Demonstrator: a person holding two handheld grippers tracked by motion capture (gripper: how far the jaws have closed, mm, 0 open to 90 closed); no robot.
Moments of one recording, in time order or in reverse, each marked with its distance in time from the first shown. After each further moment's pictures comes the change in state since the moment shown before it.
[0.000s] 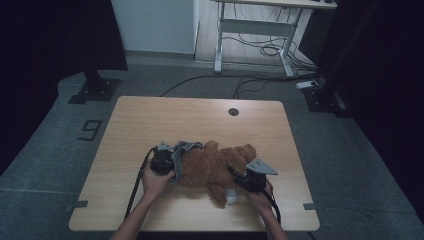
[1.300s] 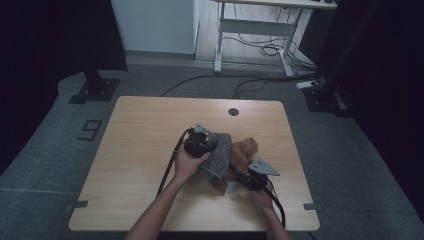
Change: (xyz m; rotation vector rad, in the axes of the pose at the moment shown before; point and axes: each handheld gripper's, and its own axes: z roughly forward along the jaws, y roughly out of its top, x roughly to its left) left arm -0.080 0.078 0.039 -0.038 -0.067 0.153; right arm -0.016 -0.015 0.009 -0.083 0.030 -0.025
